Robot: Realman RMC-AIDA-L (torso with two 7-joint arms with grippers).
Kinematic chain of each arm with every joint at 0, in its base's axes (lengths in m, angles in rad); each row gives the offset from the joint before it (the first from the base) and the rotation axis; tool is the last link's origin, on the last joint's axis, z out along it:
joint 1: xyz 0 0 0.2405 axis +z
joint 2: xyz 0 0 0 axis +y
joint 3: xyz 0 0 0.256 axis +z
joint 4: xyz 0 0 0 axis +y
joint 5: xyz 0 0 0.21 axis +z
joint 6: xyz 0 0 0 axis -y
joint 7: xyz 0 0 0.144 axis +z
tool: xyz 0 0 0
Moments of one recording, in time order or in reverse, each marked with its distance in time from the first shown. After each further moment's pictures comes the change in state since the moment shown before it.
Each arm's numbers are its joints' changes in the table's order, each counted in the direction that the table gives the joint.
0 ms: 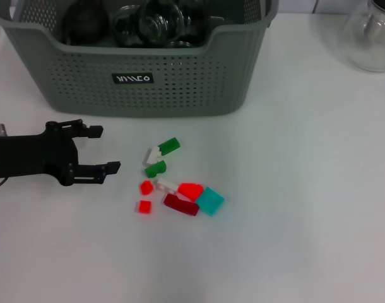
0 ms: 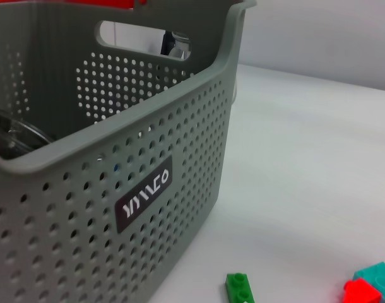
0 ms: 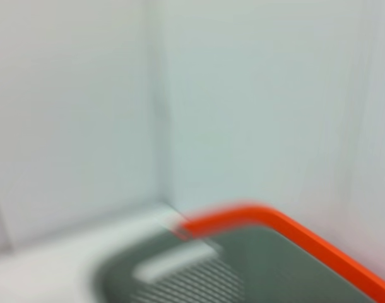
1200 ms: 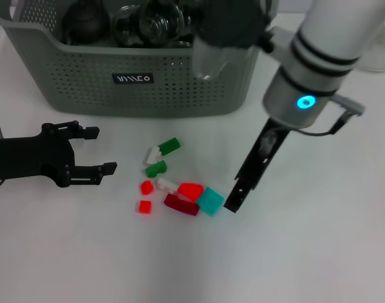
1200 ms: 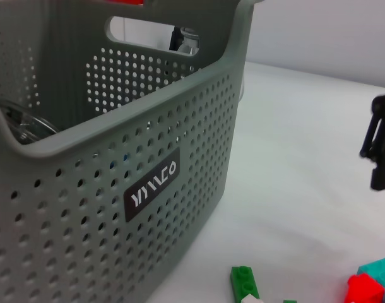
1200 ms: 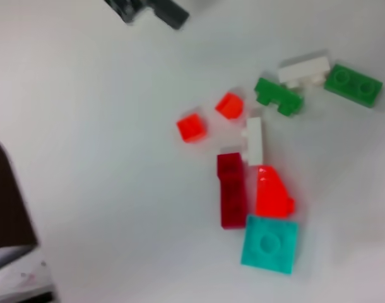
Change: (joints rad) left arm 0.014 0.001 -0.002 0.003 -0.006 0.004 -0.001; right arm 0.183 0.033 -0.482 0.512 -0.282 0.301 0.312
